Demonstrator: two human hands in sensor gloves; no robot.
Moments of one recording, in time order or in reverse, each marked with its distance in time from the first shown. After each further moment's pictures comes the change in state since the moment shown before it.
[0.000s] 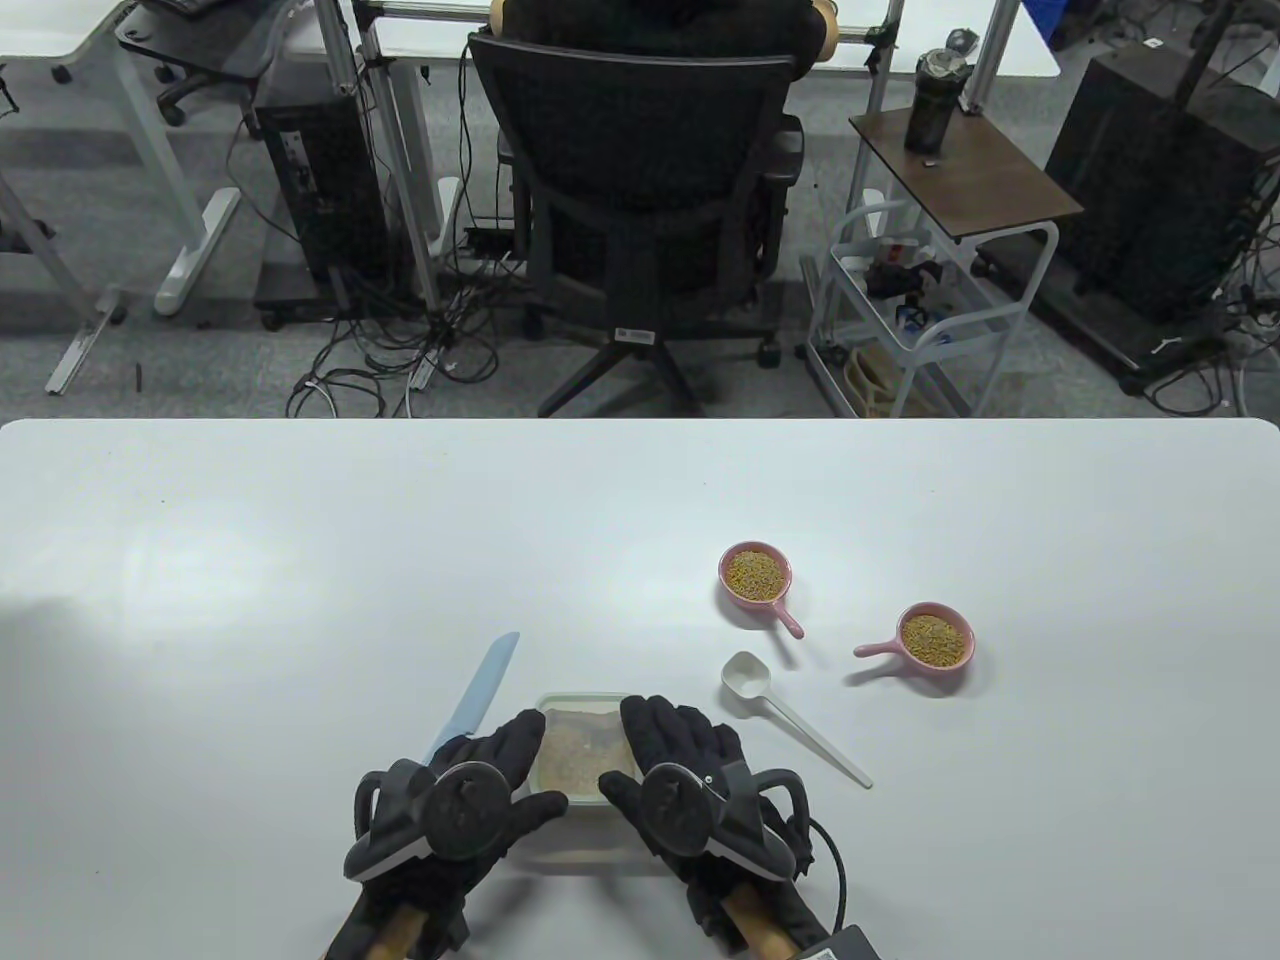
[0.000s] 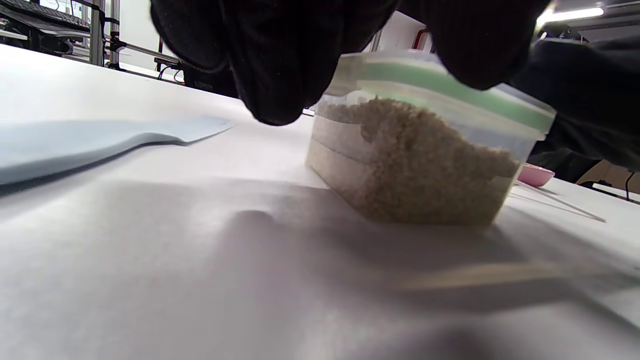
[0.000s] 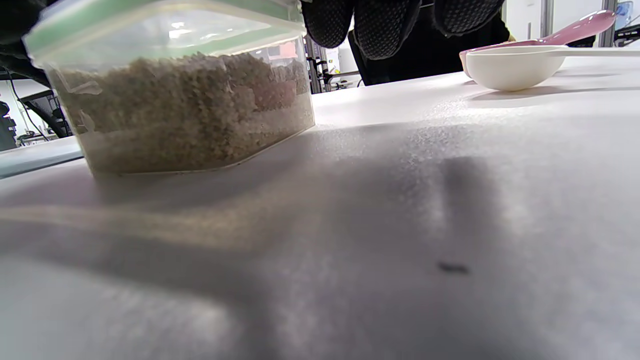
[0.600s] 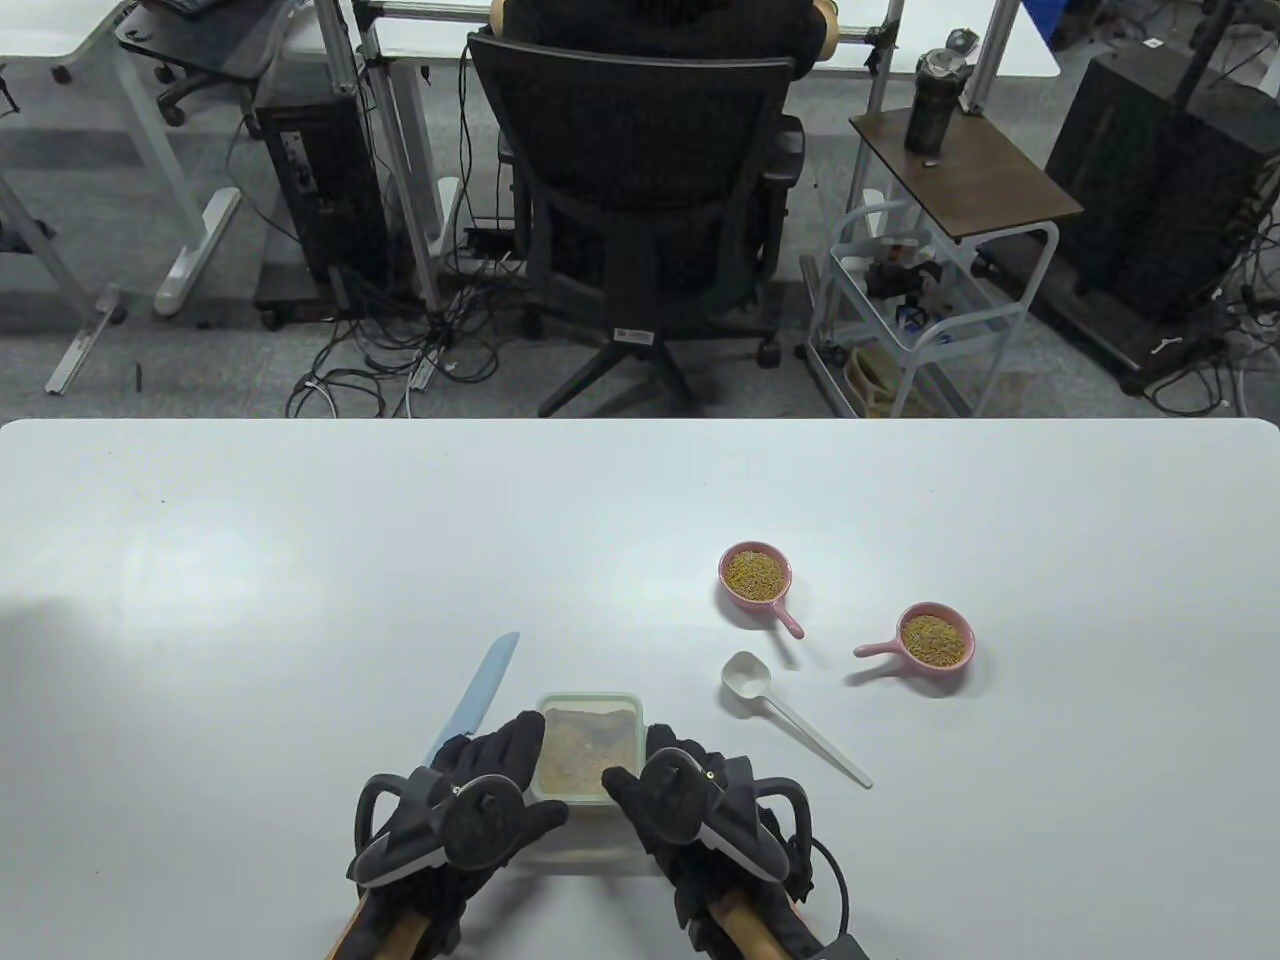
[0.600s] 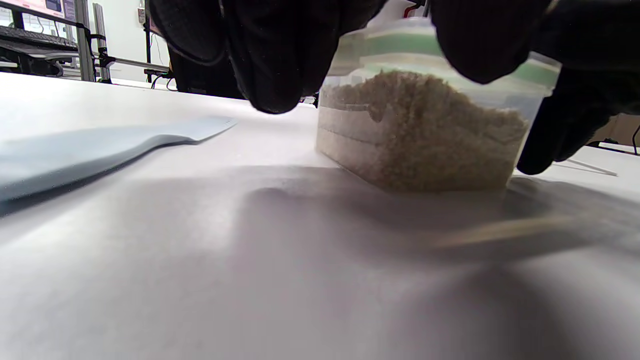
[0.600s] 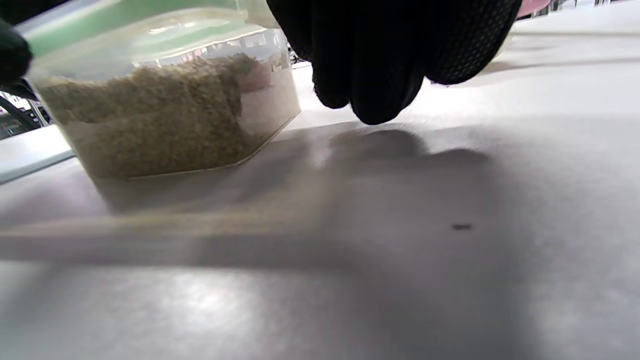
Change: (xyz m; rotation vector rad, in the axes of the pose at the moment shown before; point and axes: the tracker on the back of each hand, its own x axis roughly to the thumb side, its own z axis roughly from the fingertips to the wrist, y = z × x) left_hand 0.007 -0.006 -0.001 -0.030 -0.015 -0.106; right_hand 0.002 -0.005 0.002 0.087 0.150 -0.075
